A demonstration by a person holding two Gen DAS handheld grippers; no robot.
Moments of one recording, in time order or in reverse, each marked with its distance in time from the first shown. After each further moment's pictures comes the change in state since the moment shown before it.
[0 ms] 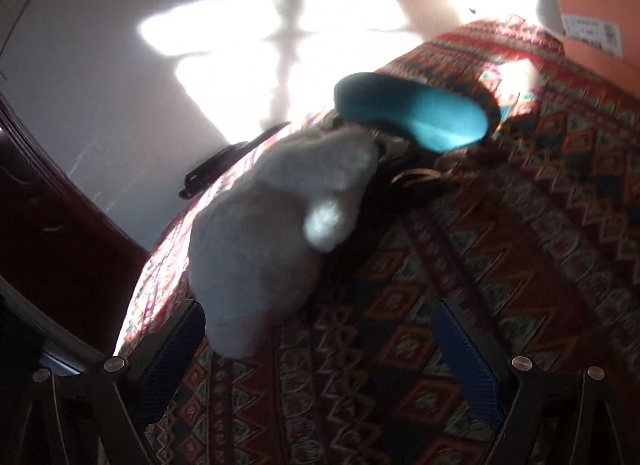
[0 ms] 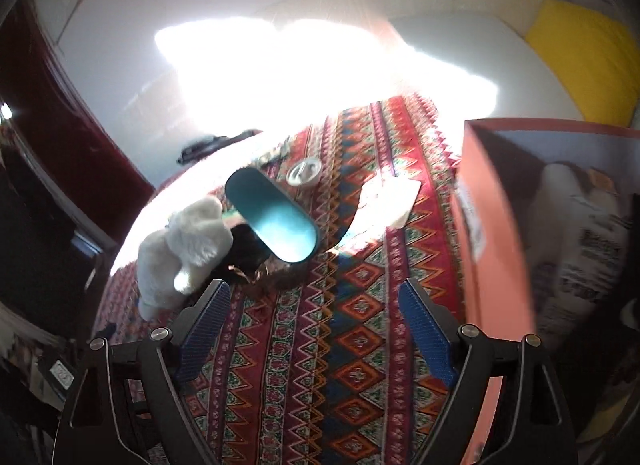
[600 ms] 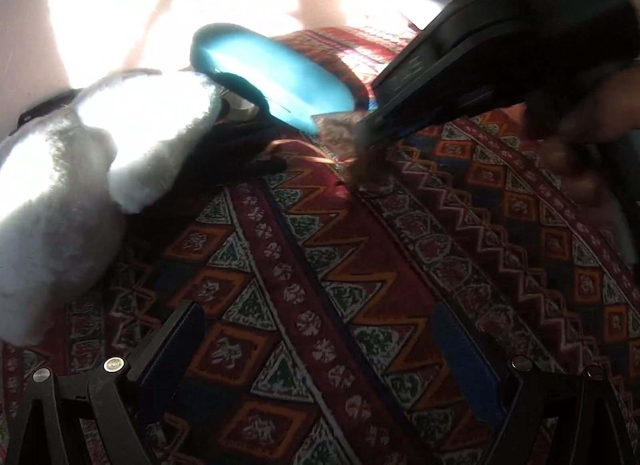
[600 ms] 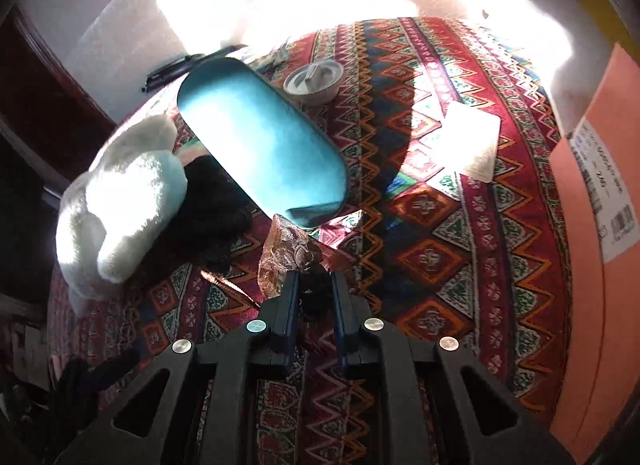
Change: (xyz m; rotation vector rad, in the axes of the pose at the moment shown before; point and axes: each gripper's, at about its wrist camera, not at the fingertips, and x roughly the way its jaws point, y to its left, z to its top) left arm 0.054 -0.018 0.008 -0.207 0.039 -0.599; right arm 0.101 -0.012 0.001 0.074 0.153 -0.048
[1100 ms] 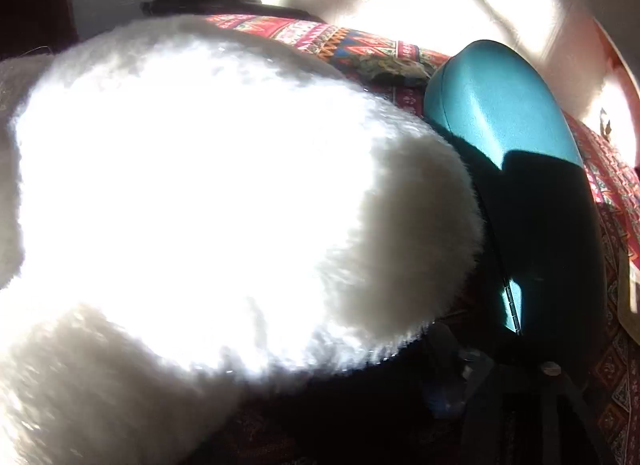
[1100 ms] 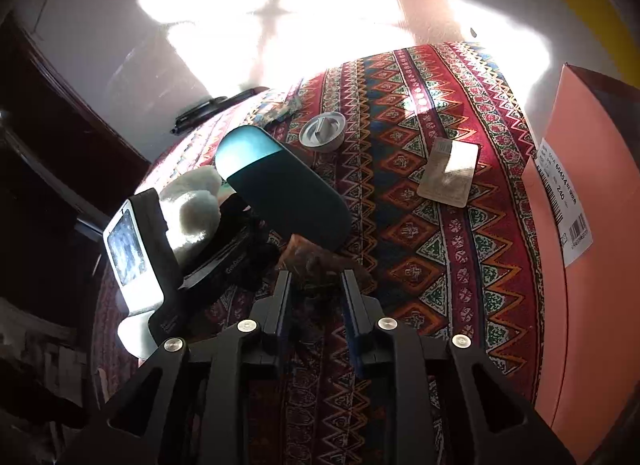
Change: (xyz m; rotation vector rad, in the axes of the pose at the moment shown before) left arm 0.097 0.077 0.092 -0.605 0.015 0.301; right arm -0.044 0.006 0.009 0.018 -0.073 0.112
